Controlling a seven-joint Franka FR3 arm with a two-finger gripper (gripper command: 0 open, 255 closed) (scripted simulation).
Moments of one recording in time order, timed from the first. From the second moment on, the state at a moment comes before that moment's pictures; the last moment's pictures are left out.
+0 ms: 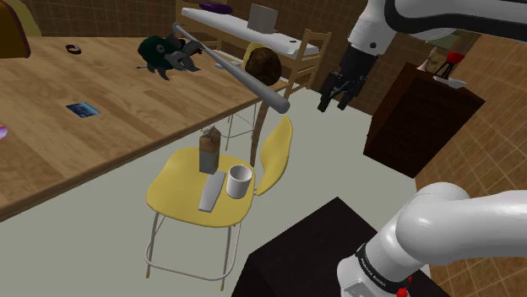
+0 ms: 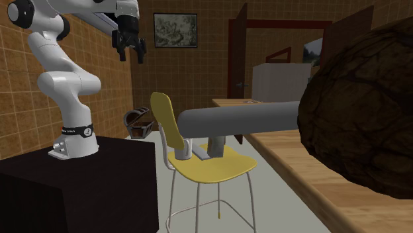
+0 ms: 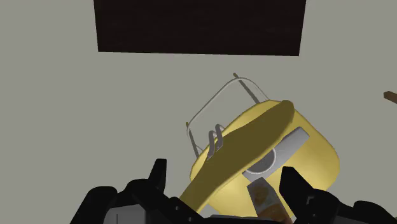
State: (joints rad) arm 0.00 -0.74 0.01 -2.38 0.01 1.69 0.06
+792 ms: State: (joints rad) arm 0.07 -0.46 0.00 -2.40 0.05 2.05 -0.06
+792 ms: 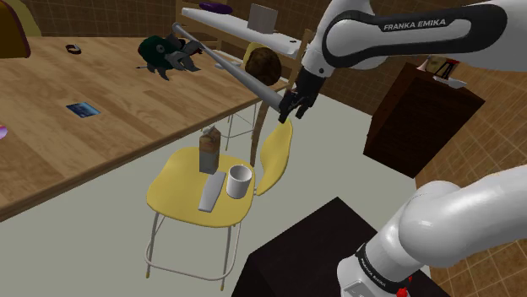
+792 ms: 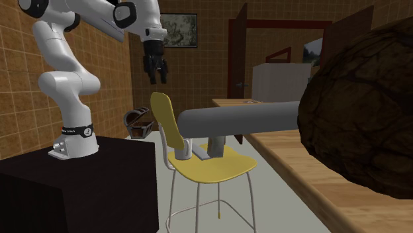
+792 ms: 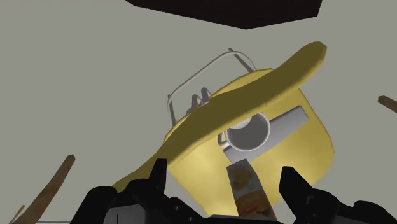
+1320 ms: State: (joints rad) arm 0.12 -0.23 0.01 -2.31 0.09 2.27 -0.16
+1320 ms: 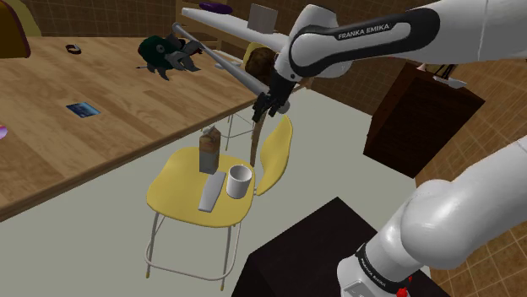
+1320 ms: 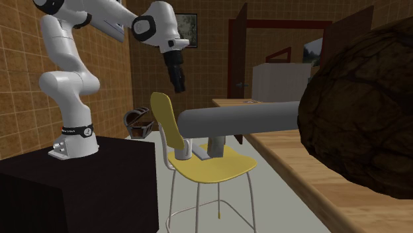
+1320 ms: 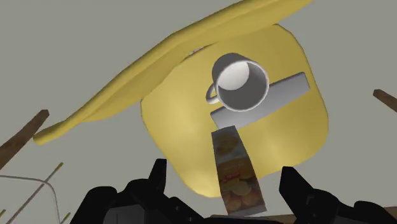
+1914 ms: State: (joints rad) arm 0.17 0.12 0.05 -2.15 0.15 2.46 -0.29
